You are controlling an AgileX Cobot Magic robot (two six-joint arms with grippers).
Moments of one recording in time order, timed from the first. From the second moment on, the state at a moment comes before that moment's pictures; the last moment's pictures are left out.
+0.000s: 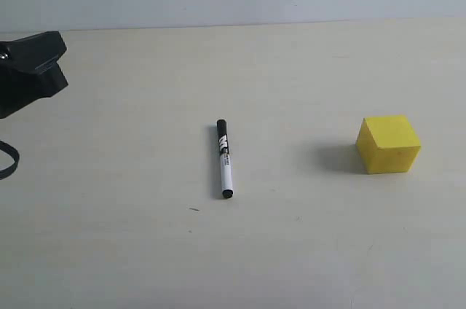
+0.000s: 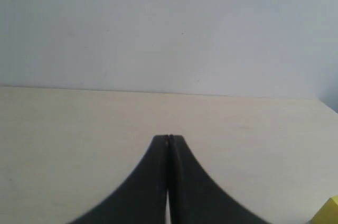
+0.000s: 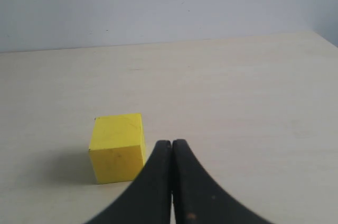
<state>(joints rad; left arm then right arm) -0.49 1.13 -0.34 -0.08 -0.58 -0.23 -0.14 0.00 -0.02 -0.03 0.36 0.06</state>
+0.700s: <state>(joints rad) -0.07 0.44 -0.34 -0.07 0.22 0.18 -0.14 0.00 -0.02 -0.03 0.36 0.06</state>
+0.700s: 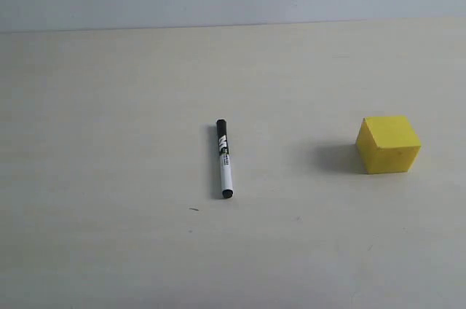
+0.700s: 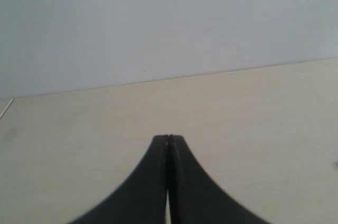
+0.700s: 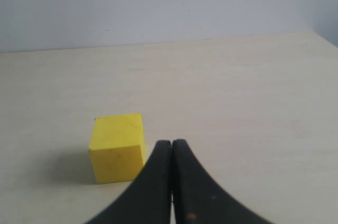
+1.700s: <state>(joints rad) -0.05 0.01 -0.07 -0.06 0.31 0.18 -0.14 0.00 -0.02 -0.03 0.36 0.06</state>
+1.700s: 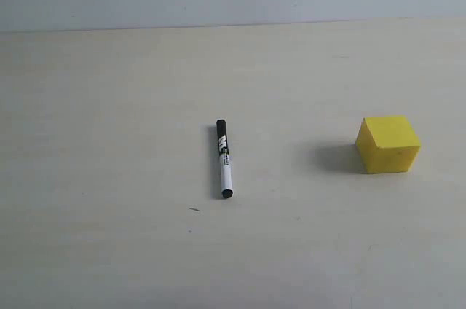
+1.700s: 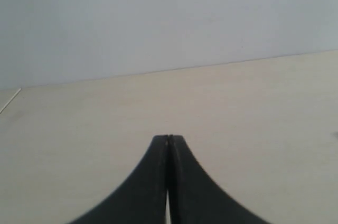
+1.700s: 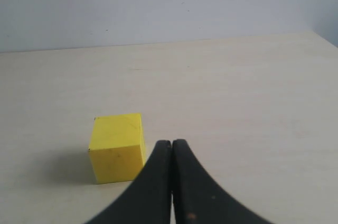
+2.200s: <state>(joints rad) -0.05 0.01 0.00 0.25 0.36 -0.25 -0.14 0.00 -0.02 -0.03 0.36 0.06</state>
